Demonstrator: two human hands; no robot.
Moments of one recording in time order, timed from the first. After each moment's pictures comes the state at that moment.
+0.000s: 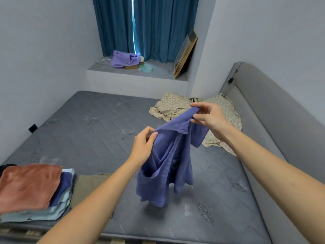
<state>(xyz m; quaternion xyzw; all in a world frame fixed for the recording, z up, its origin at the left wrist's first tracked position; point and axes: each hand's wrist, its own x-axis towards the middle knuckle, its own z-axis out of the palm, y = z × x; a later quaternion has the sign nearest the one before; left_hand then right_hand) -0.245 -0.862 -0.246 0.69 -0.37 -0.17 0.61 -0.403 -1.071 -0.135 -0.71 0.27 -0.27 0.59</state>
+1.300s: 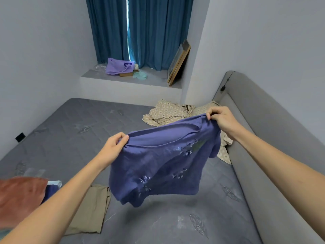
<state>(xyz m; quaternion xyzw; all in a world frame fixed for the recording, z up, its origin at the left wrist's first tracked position) -0.162 -0.844 -0.244 0.71 -0.40 -0.19 0.55 -0.440 -1.150 -0.107 -0.84 0.27 -0.26 0.40</state>
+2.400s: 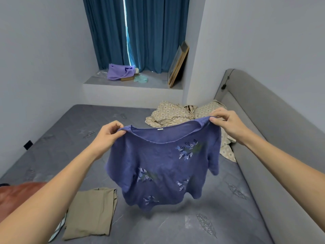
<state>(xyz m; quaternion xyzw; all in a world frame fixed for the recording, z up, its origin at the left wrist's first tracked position) -0.134 -0.830 -0.194 0.70 -0.42 -0.19 0.54 -0.477 -1.147 -0.123 -0.85 0.22 -0.28 0.40</state>
